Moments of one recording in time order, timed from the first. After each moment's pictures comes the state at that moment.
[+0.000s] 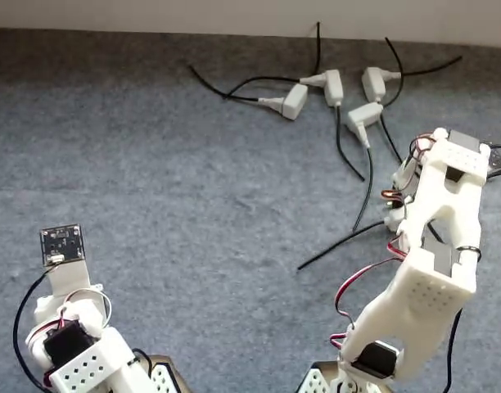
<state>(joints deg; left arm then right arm) -43.2 -102.9 95.8 76.0 -21.6 19.3 25.8 -9.6 80.4 -40.2</state>
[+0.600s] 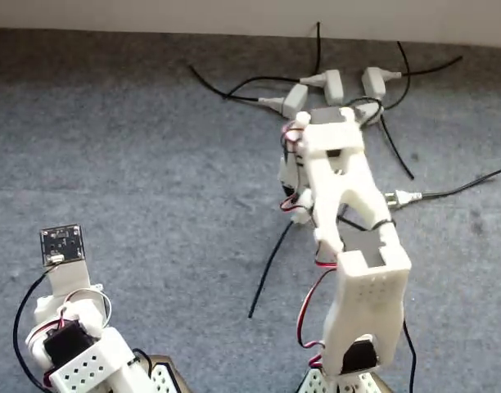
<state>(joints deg) -43.2 -102.9 95.8 76.0 -21.6 -15.7 25.8 -13.6 86.5 -37.7</state>
